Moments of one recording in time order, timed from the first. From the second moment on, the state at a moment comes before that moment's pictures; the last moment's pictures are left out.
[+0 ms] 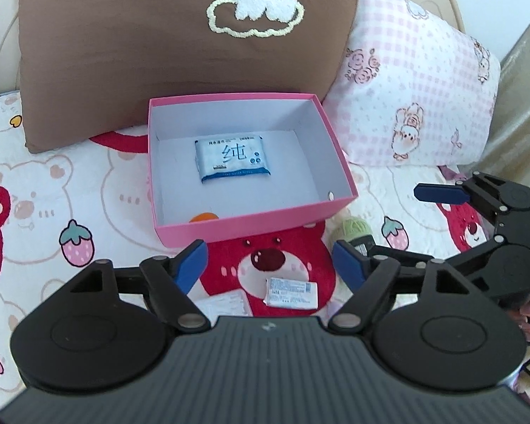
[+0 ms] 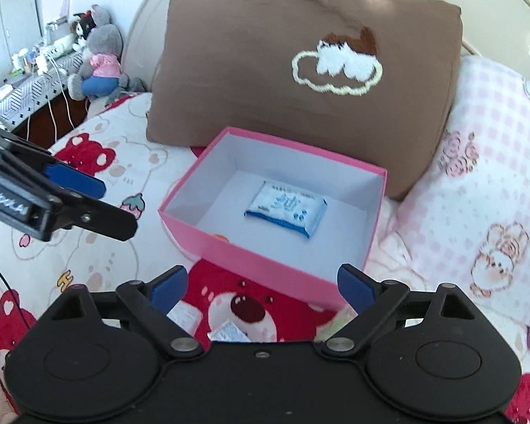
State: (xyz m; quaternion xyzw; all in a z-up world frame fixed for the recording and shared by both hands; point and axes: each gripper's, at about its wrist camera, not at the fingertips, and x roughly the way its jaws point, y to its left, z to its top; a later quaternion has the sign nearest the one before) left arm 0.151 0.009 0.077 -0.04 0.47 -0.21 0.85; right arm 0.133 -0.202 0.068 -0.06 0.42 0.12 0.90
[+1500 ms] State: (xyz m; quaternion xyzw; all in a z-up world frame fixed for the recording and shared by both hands) left arm 0.084 0.031 0.058 0.01 0.51 -0.24 0.83; right arm 0.067 -0.169 0.049 -0.08 0.51 0.14 0.85
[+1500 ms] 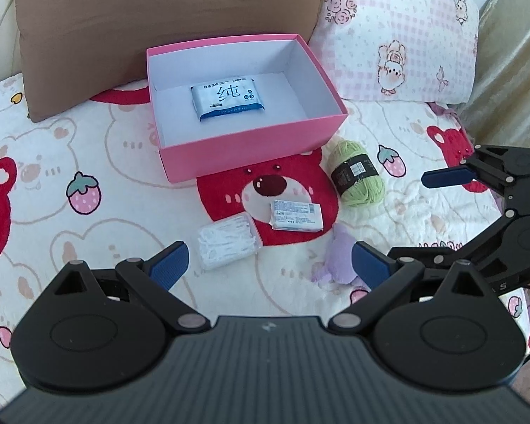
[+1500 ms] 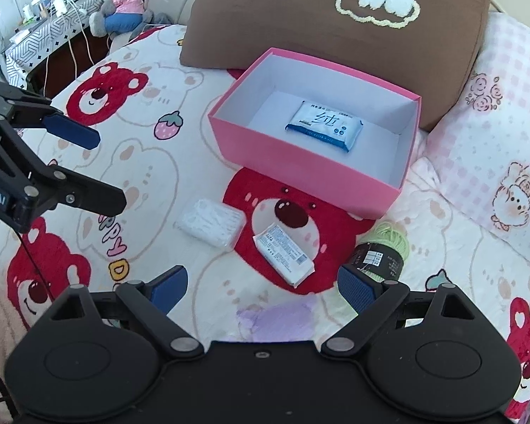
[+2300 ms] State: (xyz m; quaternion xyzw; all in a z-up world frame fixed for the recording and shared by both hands) left arm 0.080 0.056 0.007 -0.05 0.54 -0.23 0.81; right arm 0.055 -0.166 0.027 -0.06 0.44 0.21 0.87
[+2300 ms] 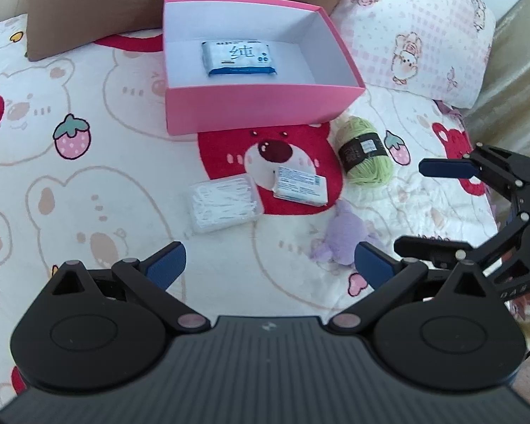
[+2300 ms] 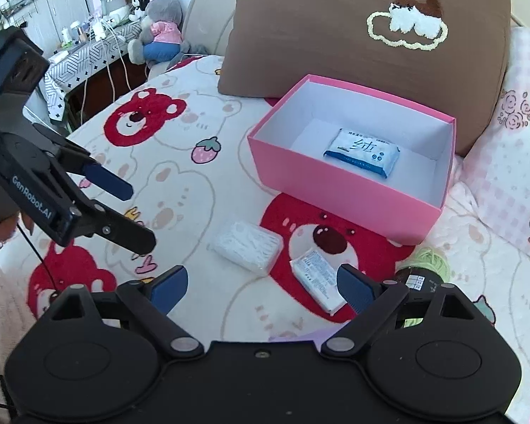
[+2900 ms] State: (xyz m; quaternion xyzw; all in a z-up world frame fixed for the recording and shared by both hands) left arm 0.104 0.084 -0.078 -0.08 0.54 -0.17 0.82; right arm 0.065 -0.116 -0.042 -0.10 0.43 0.26 0.86
